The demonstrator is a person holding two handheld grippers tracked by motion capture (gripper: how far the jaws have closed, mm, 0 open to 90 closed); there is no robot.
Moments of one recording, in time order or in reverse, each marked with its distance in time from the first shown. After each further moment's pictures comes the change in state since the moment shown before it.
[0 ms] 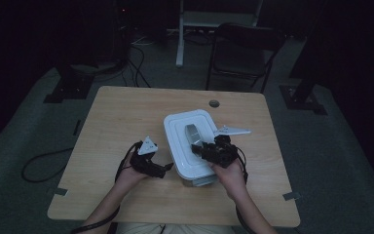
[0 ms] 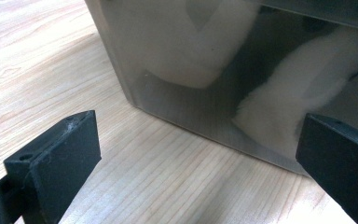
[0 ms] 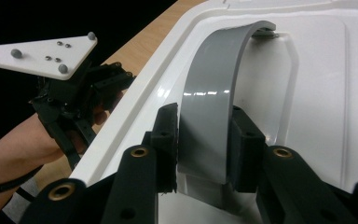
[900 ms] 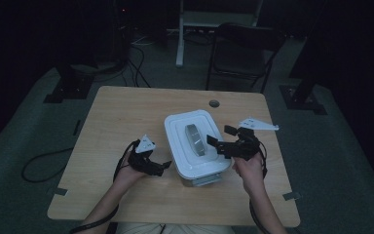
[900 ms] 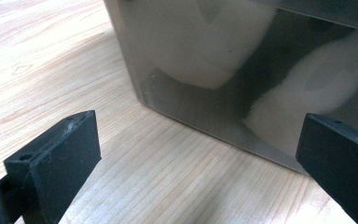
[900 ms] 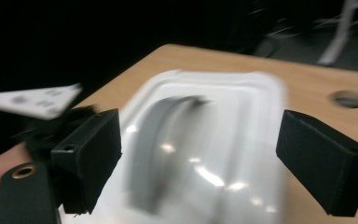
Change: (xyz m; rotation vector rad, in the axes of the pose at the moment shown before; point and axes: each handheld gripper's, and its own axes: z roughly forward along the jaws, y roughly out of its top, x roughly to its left) left arm 0.006 0.000 -0.003 -0.003 0.012 -0.020; right arm -0.020 0.018 -0.053 -0.177 -0.094 -0.054
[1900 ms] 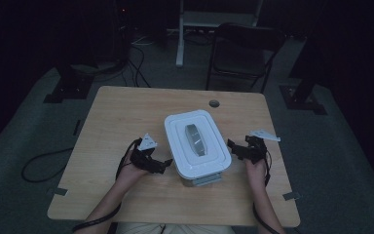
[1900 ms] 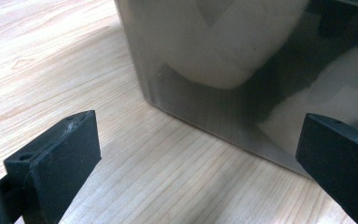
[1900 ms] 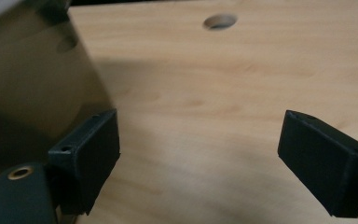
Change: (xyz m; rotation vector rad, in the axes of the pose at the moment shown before) left arm 0.005 0.001 0.012 0.019 0.017 -0.016; right arm -0.115 -0.091 0.040 0.047 -0.304 0.110
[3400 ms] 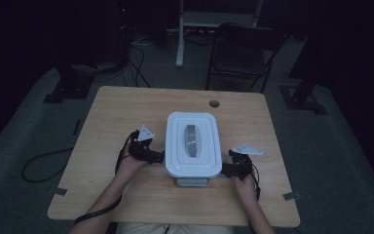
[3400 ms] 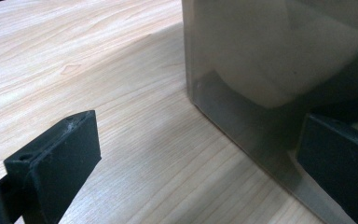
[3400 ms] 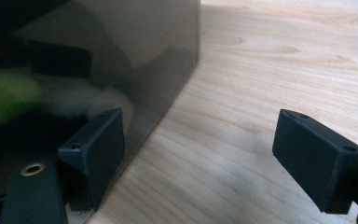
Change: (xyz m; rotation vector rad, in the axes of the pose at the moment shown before) left arm 0.023 0.012 0.004 0.000 0.083 -0.046; right arm 0.051 -0.039 -0.003 0.084 0.114 -0.127
